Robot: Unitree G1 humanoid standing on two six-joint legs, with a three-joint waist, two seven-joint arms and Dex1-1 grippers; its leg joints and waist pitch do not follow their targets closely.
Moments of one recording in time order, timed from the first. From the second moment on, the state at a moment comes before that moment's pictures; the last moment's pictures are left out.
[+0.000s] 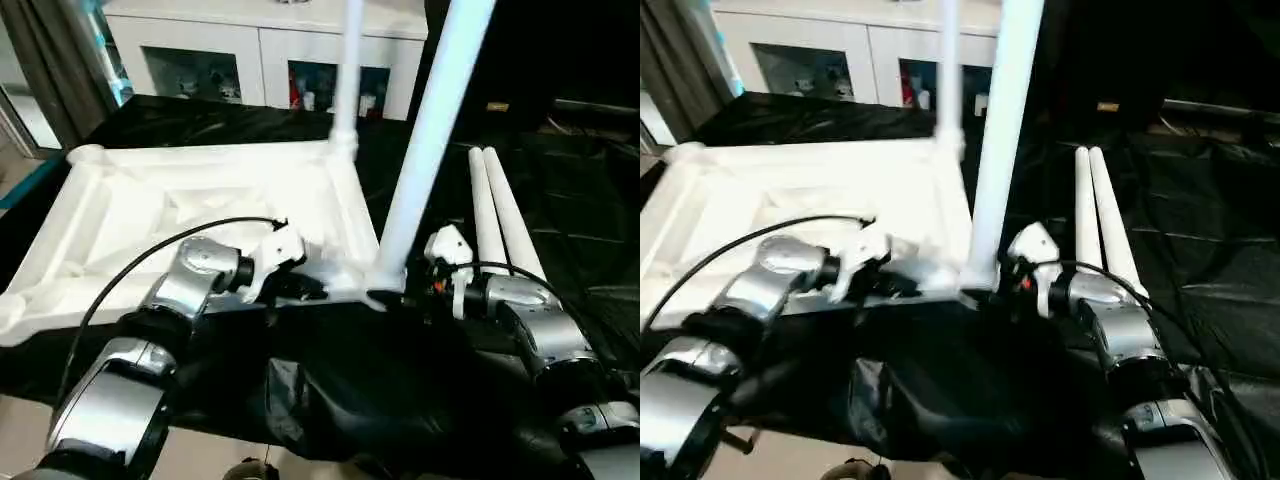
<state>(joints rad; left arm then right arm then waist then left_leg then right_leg) -0.75 0.29 -0.22 0.89 0.07 -0.09 -1.30 -0.50 -0.37 0.12 0.60 0.16 0.06 1.11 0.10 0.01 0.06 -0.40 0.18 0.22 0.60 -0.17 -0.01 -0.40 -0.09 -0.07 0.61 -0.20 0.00</state>
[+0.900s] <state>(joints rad) -0.78 0.22 -0.22 0.93 0.11 -0.05 -1.09 -0.49 -0.23 0.03 0.65 0.15 0.09 0.75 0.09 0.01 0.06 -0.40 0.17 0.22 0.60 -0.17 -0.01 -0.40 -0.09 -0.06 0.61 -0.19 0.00</state>
